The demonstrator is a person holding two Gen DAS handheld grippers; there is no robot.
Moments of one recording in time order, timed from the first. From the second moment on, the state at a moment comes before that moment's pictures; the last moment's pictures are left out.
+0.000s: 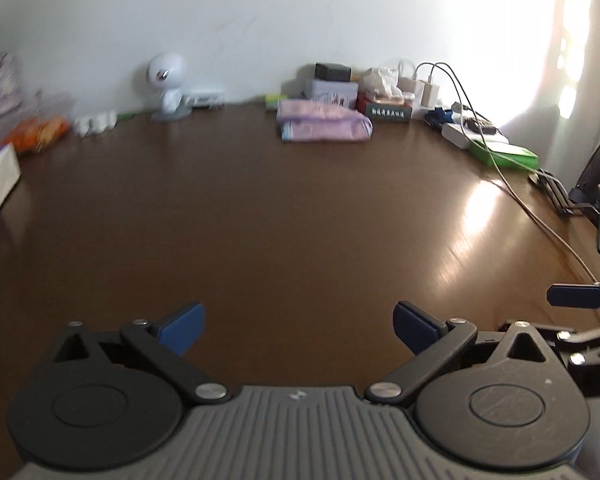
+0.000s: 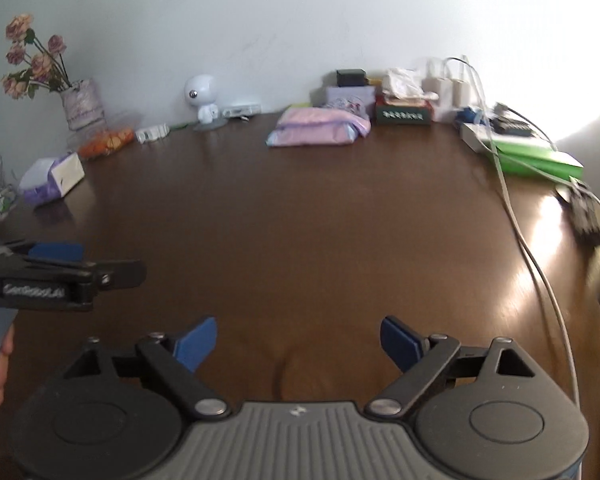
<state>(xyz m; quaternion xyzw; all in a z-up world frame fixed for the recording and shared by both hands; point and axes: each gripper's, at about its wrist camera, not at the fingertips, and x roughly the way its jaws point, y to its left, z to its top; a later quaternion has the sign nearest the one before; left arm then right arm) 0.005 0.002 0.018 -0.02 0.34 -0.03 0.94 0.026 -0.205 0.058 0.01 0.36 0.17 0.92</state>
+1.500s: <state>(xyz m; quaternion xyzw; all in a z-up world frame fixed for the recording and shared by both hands) -0.013 -0.034 -0.014 0.01 0.34 -0.01 0.94 0.005 -0.204 0.027 -0.02 0.34 0.08 0.94</state>
